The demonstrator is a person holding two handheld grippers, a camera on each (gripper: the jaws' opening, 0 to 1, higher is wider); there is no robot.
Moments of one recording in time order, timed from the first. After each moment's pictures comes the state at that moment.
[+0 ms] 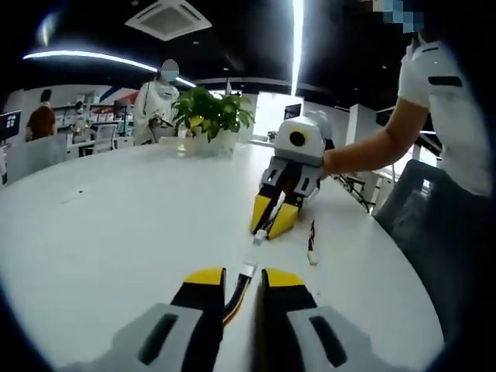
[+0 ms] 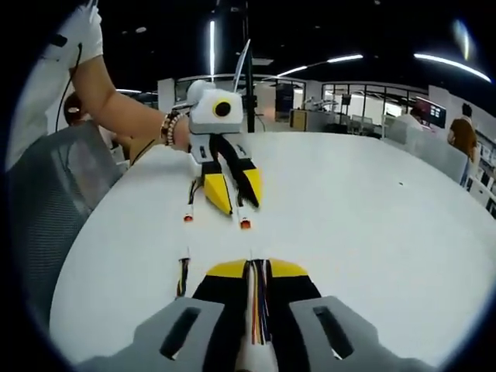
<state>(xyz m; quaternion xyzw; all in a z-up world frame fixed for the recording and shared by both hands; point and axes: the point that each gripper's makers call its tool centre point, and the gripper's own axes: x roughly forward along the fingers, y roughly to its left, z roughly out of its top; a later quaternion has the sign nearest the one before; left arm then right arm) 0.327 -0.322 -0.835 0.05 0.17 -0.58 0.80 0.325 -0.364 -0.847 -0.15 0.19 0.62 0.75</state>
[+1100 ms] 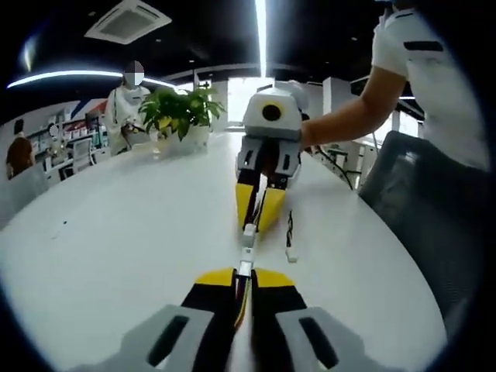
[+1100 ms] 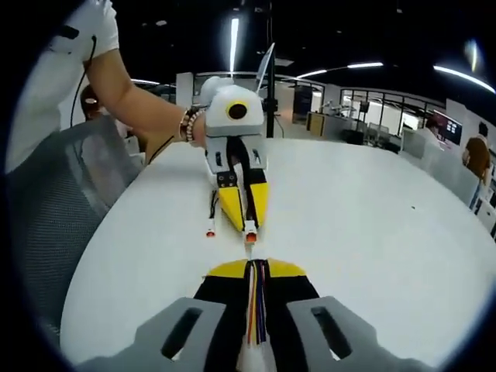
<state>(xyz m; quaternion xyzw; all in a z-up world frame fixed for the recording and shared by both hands) 0.308 -0.329 -0.822 0.14 0.16 -0.62 0.76 0.304 -0.351 -0.825 -0.19 0.17 0.65 0.72</state>
